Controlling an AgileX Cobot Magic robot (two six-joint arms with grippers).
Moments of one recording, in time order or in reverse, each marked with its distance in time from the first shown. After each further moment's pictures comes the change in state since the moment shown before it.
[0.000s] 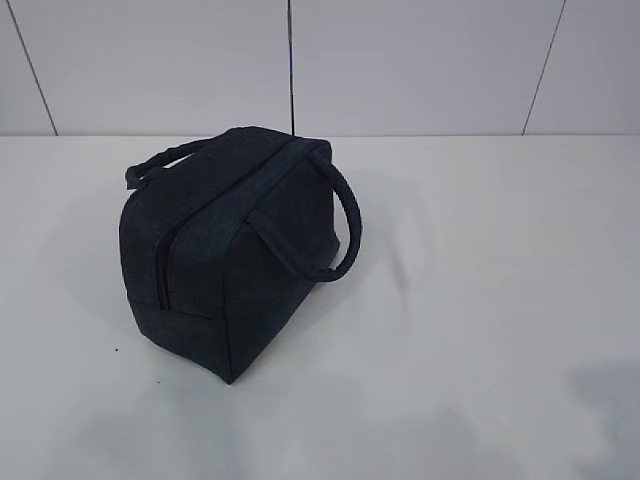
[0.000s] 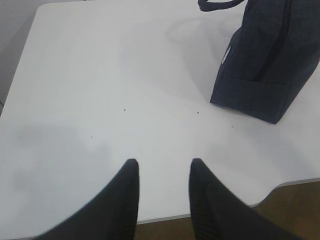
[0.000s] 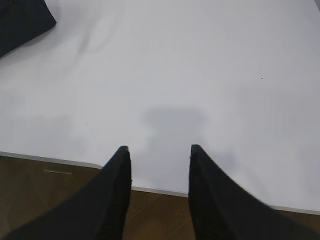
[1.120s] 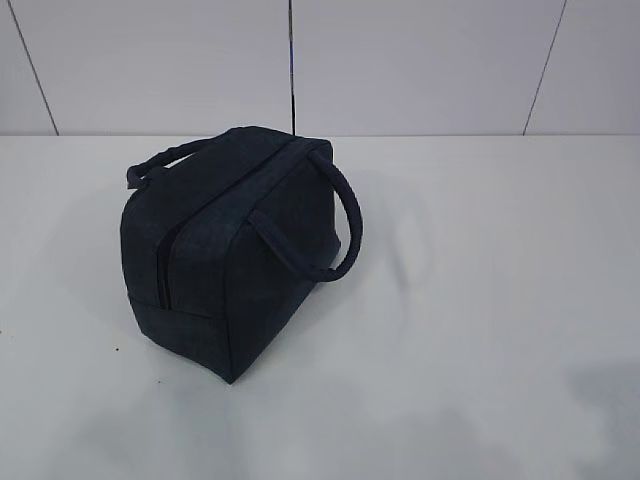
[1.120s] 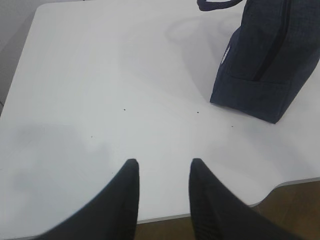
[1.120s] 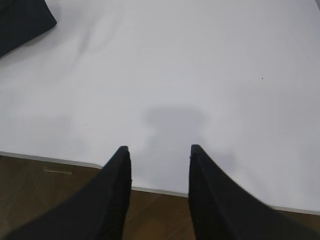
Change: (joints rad) left arm -0.005 0.000 0.000 0.000 0.000 0.000; right arm 0.000 0.000 0.000 0.000 0.000 0.000
